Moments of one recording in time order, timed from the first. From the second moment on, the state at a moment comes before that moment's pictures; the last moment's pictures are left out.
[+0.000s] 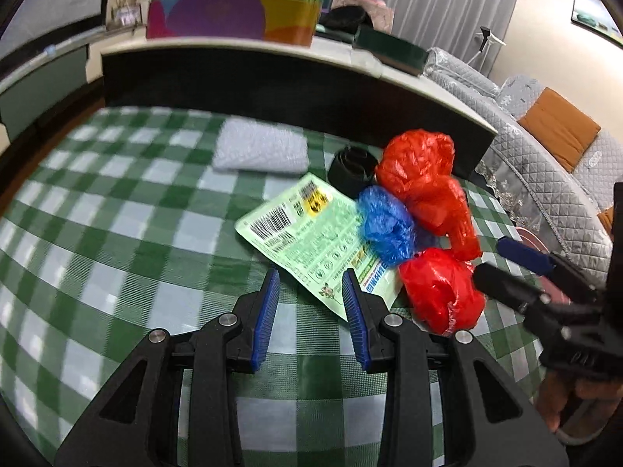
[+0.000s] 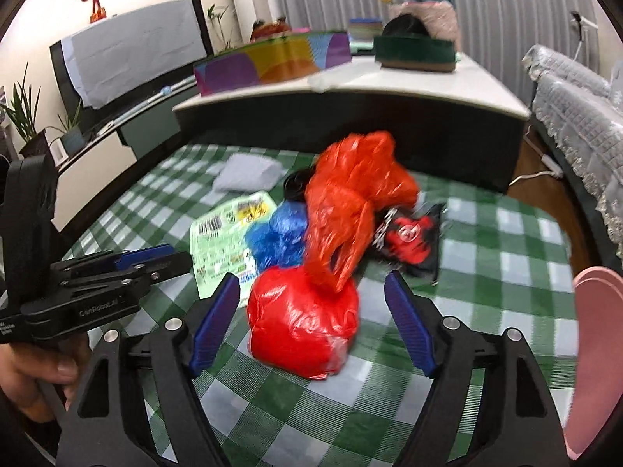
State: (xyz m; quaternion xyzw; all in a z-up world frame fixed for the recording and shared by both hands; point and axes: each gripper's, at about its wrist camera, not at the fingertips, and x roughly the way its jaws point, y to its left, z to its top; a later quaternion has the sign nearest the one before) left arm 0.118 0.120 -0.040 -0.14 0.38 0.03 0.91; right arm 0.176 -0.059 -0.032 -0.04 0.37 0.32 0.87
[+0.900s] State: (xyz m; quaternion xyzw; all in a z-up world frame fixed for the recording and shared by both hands) left arm 0.112 0.101 0.003 -0.11 0.31 -0.02 0.94; right arm 0.174 -0.069 -0.028 -0.02 0.39 0.31 0.87
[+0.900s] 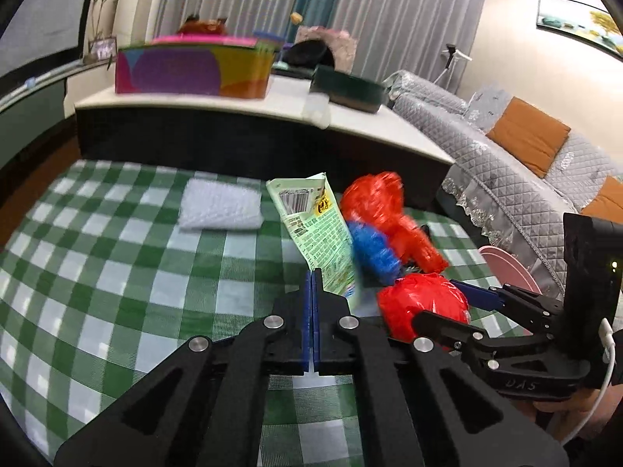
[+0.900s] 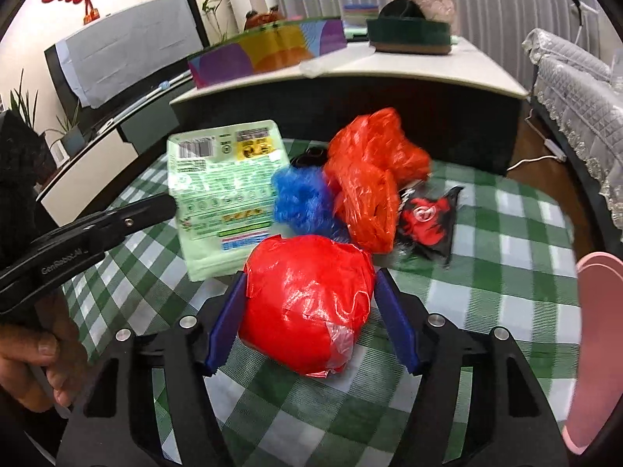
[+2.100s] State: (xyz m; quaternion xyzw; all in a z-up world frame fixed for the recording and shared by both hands) left arm 0.095 0.107 -0.005 -0.11 0.36 0.04 0.93; right arm 0.138 -0.127 0.018 0.01 0.33 0.27 0.90
